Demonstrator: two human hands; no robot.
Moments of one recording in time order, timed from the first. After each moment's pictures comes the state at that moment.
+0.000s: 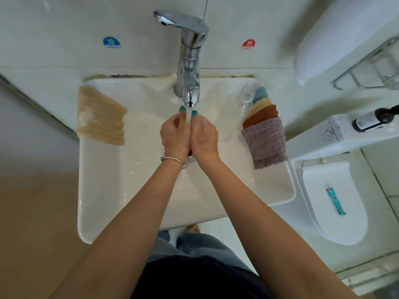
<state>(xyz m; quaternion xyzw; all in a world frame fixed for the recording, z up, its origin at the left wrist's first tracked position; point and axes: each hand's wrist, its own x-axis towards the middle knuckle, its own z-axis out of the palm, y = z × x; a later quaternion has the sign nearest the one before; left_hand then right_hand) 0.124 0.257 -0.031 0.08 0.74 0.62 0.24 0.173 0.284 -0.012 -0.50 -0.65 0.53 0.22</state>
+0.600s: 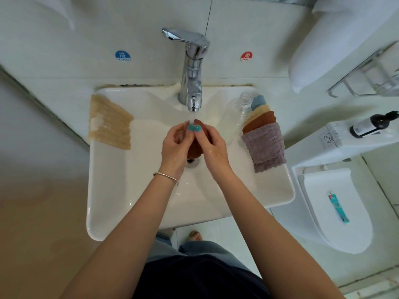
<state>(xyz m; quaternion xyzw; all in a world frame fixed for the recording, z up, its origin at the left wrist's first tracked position) 0.130 0.219 -0.035 0.06 0.58 0.71 0.39 0.208 0.275 -0.017 -0.42 -0.61 0.62 0.26</state>
